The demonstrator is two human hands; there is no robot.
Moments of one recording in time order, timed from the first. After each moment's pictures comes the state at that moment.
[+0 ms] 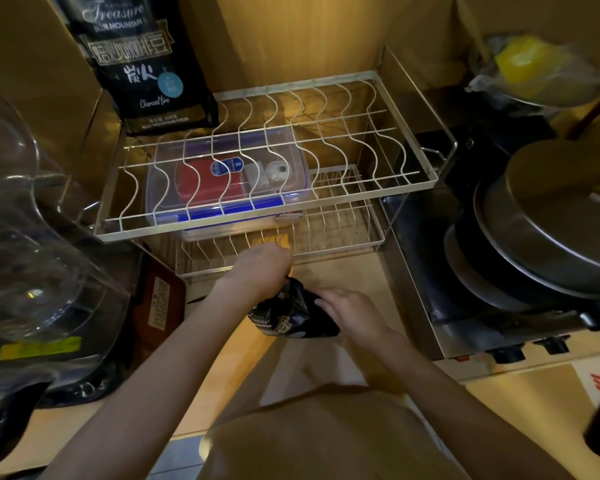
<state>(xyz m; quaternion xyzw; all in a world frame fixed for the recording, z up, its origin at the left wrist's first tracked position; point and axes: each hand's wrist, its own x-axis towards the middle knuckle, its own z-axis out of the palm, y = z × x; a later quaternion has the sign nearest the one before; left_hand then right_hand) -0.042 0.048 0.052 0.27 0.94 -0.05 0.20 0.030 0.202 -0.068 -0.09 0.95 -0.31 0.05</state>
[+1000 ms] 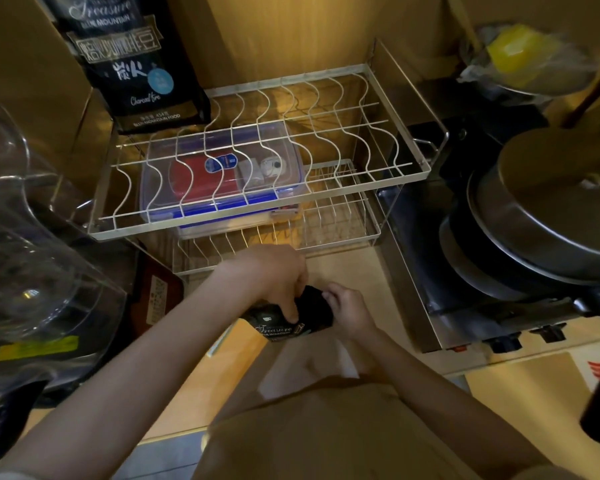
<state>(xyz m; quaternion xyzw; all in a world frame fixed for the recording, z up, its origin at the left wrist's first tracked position) -0.029 0.068 0.095 0.33 0.87 -0.11 0.36 0.032 0.196 -0.094 0.11 0.88 -0.45 0.09</state>
